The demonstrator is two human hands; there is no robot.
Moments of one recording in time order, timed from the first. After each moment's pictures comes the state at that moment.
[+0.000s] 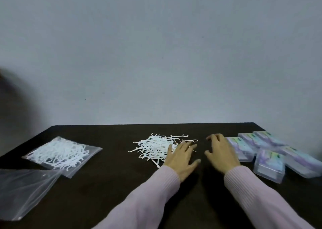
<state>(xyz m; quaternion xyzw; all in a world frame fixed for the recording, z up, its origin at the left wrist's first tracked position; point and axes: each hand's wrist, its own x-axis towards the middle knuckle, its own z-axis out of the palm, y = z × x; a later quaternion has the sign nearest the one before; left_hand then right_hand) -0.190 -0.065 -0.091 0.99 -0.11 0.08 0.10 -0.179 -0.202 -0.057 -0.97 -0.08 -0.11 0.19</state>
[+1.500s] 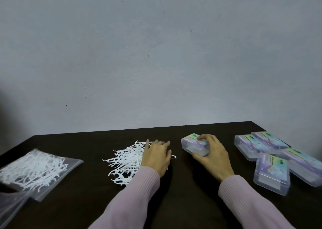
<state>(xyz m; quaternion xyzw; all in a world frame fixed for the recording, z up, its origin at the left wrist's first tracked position) -0.144 -0.039 -0.086 0.98 -0.02 0.17 0.07 -0.125 -0.216 -0.092 -0.89 -0.12 -0.17 0.42</state>
